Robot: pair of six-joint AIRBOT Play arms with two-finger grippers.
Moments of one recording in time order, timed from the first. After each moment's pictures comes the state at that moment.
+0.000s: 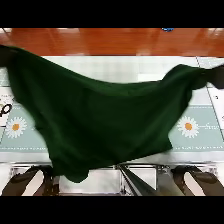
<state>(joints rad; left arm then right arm) 0.21 -0.84 1.27 0.87 -1.16 -1.33 -0.12 -0.80 1.26 -1.09 1.29 1.38</state>
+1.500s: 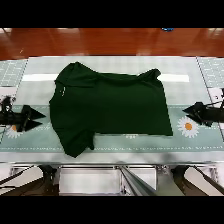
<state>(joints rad) 0.71 -1.26 0.70 0.90 -1.34 -1.28 -0.65 -1.08 0.64 -0.87 1.10 1.22</state>
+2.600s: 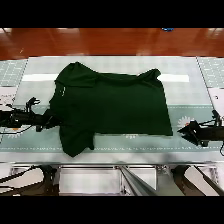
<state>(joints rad) 0.45 -1.35 0.63 0.84 -1.16 -1.21 -0.74 -1.03 0.48 -1.03 1.26 1.31</state>
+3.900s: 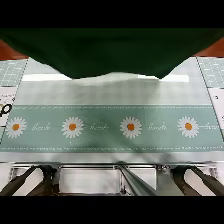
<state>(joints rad) 0.46 -1.00 1.56 0.59 -1.20 -1.26 -0.41 -1.02 1.68 -0.77 1.29 1.31</state>
